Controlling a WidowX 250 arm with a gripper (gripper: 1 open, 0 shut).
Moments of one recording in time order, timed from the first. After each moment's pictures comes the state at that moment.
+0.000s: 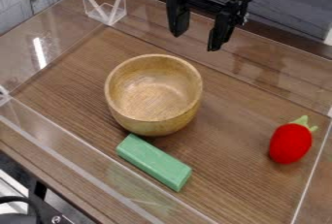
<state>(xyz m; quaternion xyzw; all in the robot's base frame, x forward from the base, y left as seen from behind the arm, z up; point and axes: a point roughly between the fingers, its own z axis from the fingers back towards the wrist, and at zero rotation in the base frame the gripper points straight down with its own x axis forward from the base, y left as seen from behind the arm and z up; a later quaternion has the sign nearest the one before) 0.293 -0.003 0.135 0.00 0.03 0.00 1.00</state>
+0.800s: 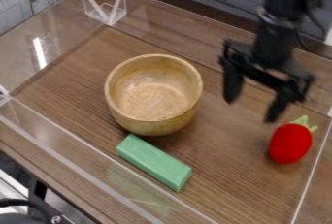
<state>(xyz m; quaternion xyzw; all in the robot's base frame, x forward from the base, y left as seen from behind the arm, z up) 0.272 -0.110 0.078 -0.01 0.08 -0.08 0.99</state>
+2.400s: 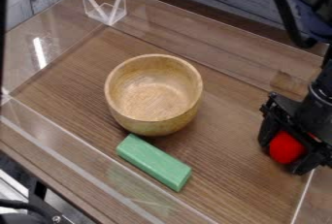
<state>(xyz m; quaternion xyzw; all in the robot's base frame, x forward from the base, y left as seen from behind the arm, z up) 0.284 -0.145 0.021 0.06 0.05 -0.14 0.99</state>
